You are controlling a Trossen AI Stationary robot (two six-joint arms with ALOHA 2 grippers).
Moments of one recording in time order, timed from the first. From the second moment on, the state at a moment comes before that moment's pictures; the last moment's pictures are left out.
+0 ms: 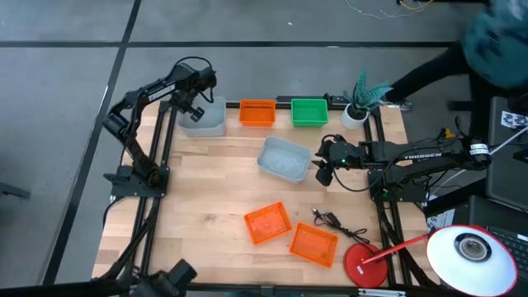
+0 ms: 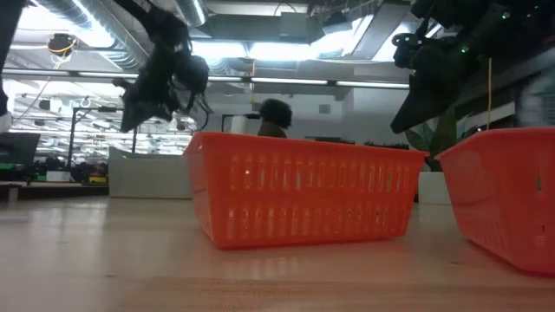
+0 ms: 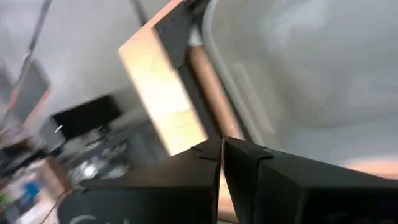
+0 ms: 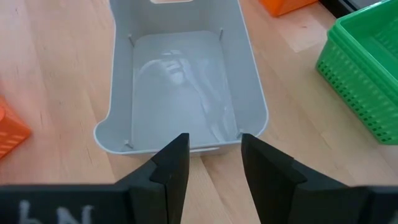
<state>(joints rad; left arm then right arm) 0.92 1.68 1.39 -1.42 -0.57 -0.25 -0.05 1.04 0.63 -0.40 0.28 0.31</state>
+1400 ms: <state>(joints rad) 0.43 1.49 1.40 -1.47 -0.29 -0.16 -0.01 1.72 1.13 -0.35 0.11 0.21</state>
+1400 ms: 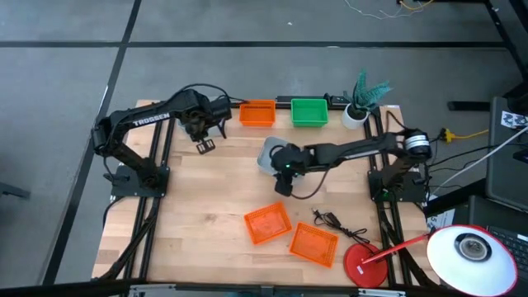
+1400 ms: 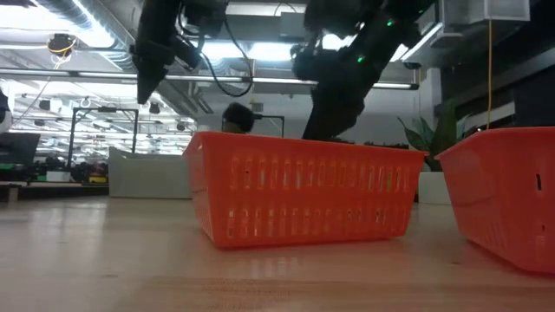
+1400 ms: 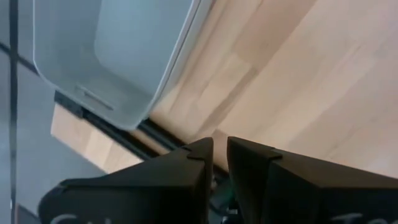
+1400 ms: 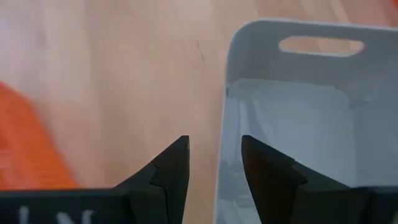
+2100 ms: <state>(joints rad) 0.41 1.25 1.40 -1.55 -0.49 -0.29 -0.16 2.15 1.58 -0.28 0.10 0.13</state>
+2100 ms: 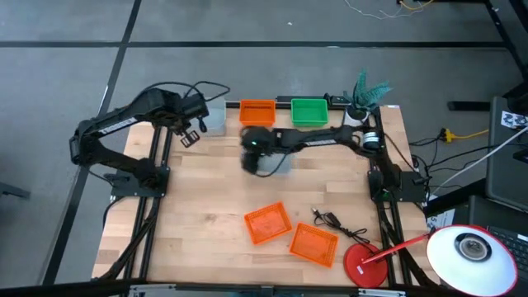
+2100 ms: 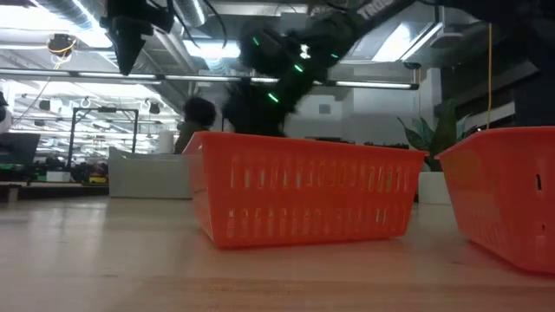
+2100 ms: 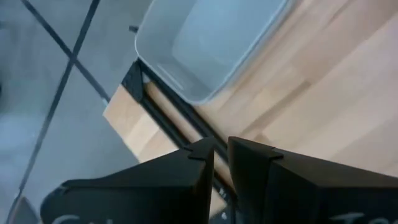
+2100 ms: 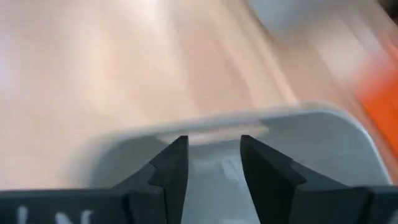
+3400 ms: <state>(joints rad) 0.37 1.22 1.00 -0.85 -0.18 -0.12 0.12 1.64 1.28 -0.92 -0.25 0.35</state>
